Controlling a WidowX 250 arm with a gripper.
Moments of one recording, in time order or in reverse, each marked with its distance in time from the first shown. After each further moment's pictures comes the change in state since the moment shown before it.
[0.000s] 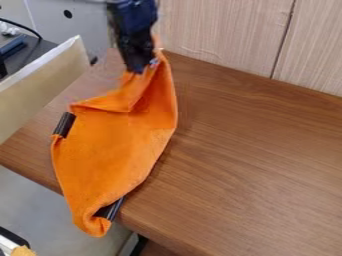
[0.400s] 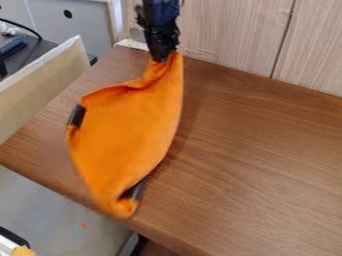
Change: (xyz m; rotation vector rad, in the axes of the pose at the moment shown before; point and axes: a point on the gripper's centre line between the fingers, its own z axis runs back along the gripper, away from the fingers) arm 0.060 0.049 -0.076 -0.046 0.068 0.066
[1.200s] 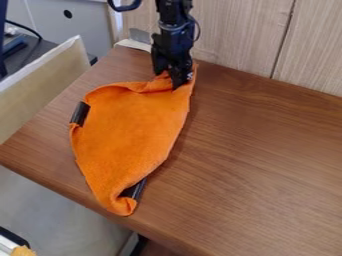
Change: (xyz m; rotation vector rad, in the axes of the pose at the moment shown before) arm 0.001 -0.020 -0.034 -0.001 0.067 -0.059
